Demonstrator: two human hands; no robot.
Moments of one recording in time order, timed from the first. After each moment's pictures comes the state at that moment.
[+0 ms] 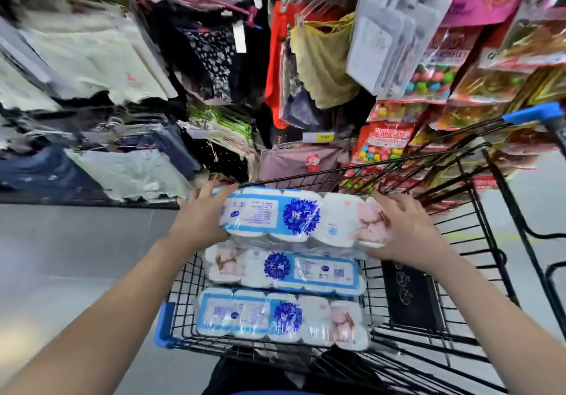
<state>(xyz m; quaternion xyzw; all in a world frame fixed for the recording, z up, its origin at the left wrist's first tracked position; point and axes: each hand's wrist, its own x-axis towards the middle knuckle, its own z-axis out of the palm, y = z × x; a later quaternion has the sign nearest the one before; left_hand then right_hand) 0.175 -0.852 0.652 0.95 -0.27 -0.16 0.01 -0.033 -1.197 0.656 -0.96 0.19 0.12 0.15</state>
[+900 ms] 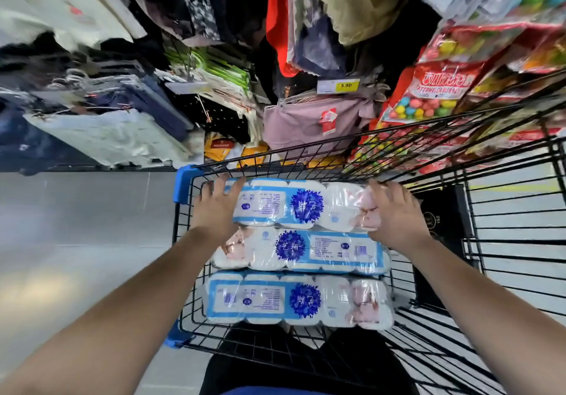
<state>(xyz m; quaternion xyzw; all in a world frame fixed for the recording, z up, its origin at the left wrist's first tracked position) 0.194 -0.862 0.541 0.93 -0.24 -0.24 -0.10 0.013 -1.171 0.519 -0.94 0.23 0.23 0.10</state>
